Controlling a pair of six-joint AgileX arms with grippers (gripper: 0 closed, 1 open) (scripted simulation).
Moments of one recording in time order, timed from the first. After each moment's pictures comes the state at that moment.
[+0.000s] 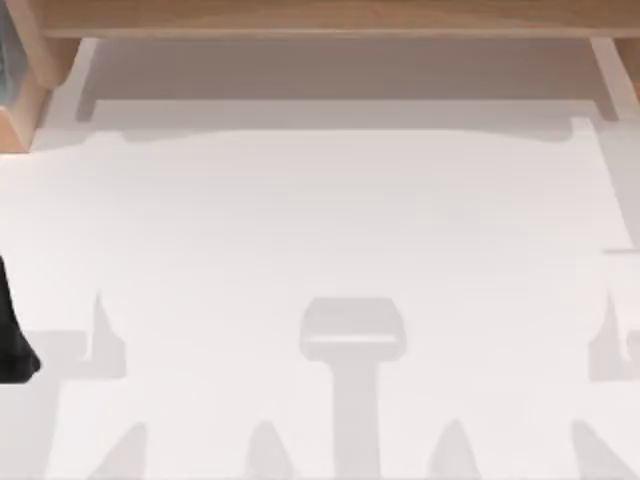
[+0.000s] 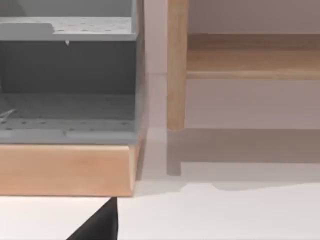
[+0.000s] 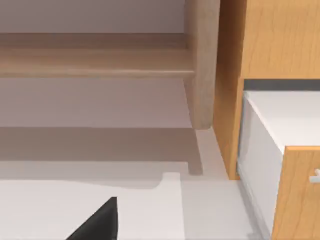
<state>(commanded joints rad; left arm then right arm) 0.00 0.00 0.00 0.00 0.00 0.00 0.00 0.00 0.00 0.00 0.00 0.00</state>
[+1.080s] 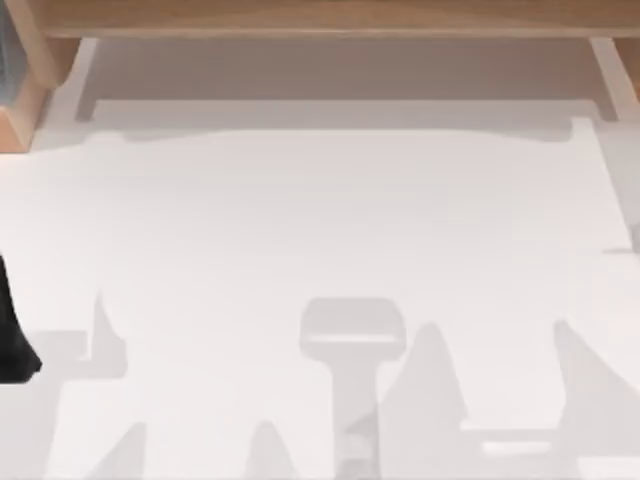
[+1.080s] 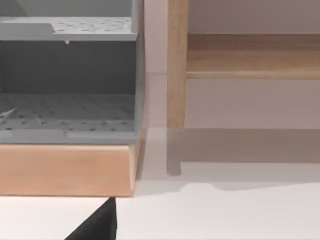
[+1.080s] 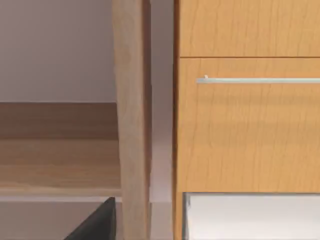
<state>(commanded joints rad) 0.00 0.00 0.00 0.00 0.00 0.00 -0.46 0.94 0.49 0.46 -0.45 0.02</state>
